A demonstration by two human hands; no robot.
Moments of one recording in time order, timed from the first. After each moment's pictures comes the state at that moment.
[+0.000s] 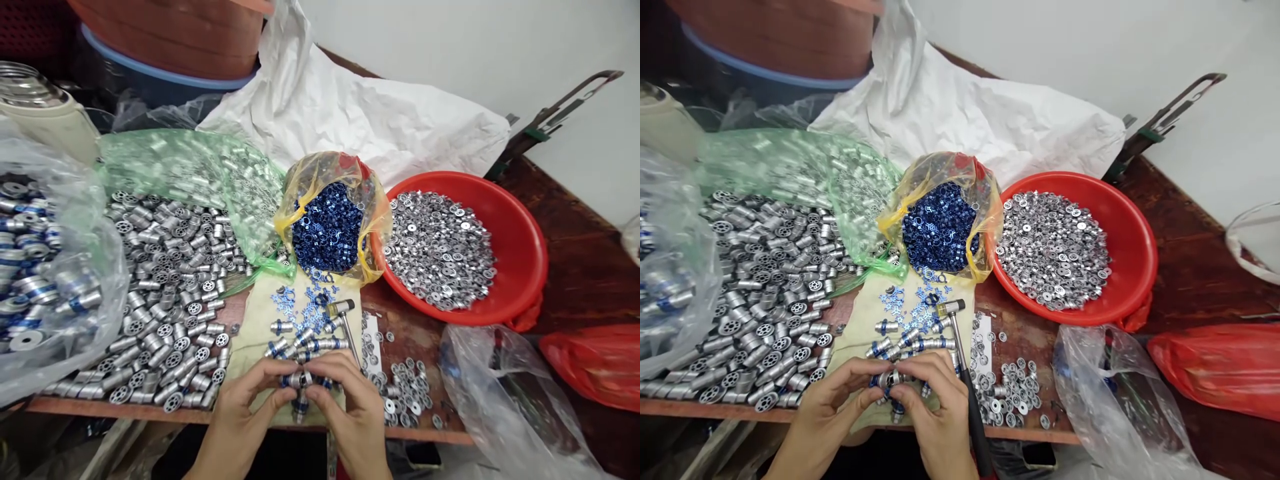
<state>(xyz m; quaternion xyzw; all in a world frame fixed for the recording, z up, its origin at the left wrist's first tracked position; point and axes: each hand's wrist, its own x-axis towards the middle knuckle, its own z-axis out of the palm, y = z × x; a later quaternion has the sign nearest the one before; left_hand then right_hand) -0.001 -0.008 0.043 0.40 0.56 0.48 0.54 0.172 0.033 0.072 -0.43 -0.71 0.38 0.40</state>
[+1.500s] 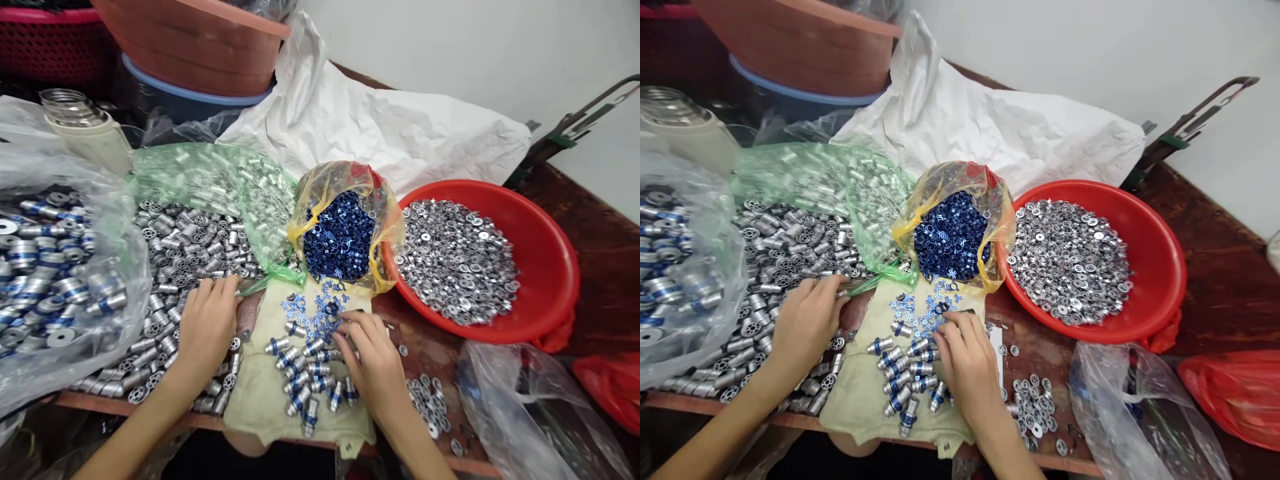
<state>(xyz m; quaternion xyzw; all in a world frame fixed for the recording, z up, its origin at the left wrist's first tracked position) -0.086 0.069 0.049 0.66 0.74 0.12 -0.07 0.187 0.100 0.079 -0.41 -0.87 0.05 0.25</state>
